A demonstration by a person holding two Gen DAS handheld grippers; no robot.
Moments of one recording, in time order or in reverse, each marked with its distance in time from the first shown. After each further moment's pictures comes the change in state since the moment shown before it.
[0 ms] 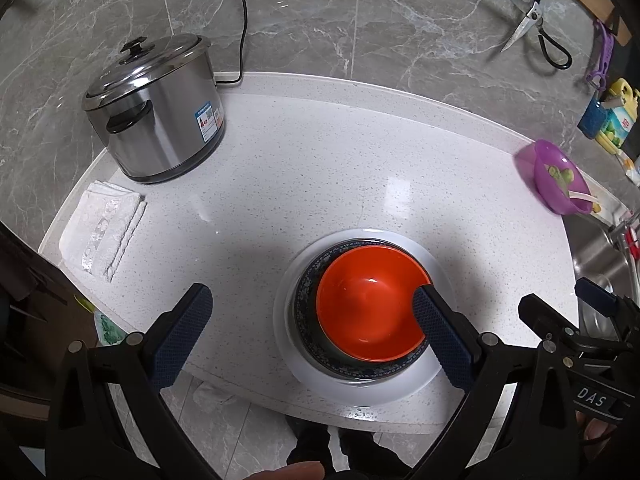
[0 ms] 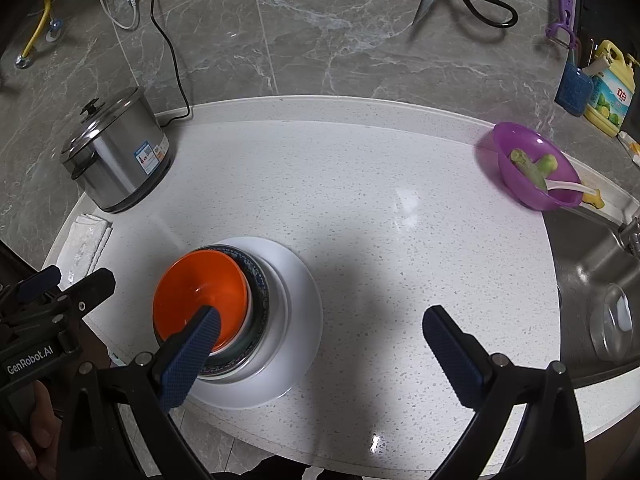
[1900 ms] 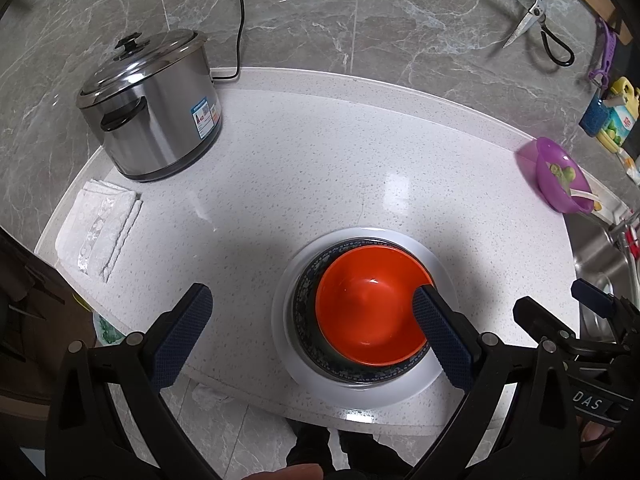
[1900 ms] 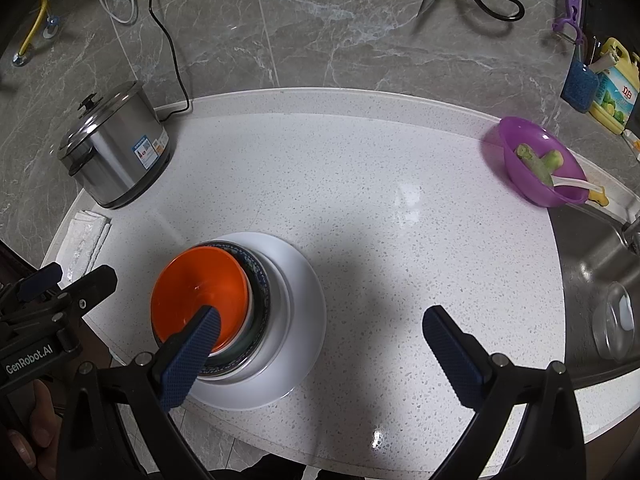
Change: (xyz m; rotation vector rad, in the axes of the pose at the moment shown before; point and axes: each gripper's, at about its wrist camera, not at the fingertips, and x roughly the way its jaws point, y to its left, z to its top) left arm 0.011 0.003 0.004 0.001 0.017 -0.006; right arm 0.006 0.001 -0.004 0.003 0.012 0.000
